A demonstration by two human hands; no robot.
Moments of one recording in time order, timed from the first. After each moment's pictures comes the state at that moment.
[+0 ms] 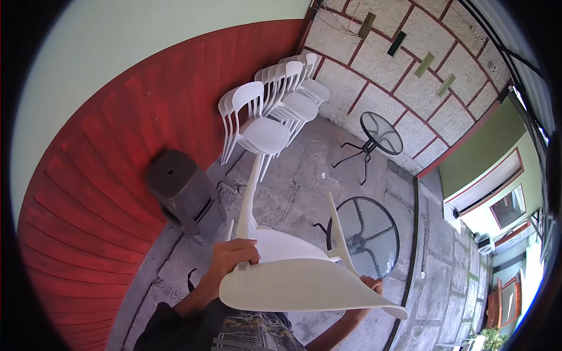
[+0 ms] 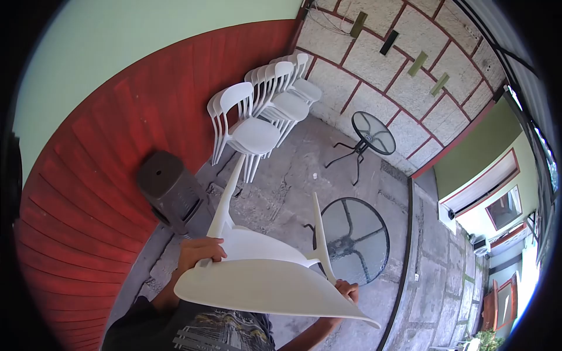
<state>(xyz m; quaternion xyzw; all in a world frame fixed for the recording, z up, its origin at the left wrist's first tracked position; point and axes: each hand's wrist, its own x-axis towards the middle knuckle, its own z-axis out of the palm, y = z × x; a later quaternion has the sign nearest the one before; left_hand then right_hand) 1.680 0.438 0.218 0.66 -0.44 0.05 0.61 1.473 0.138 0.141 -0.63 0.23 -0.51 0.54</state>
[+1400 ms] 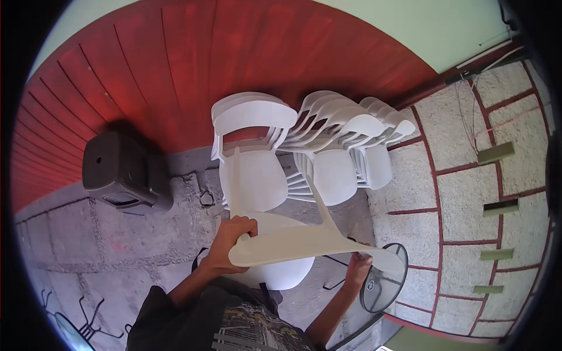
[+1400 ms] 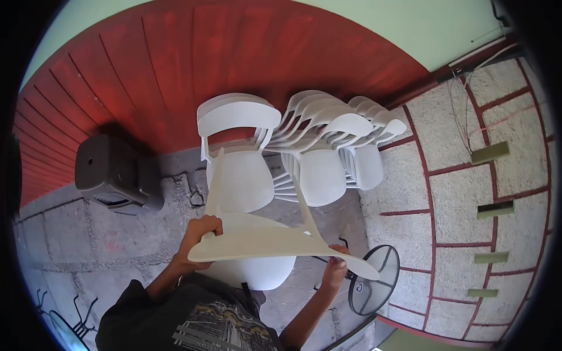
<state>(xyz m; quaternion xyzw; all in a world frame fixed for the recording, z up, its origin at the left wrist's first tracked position) 2.366 -0.034 0.144 0.77 0.00 0.12 0.63 2.454 -0.427 0.090 -0.70 -0.05 -0.05 0.71</state>
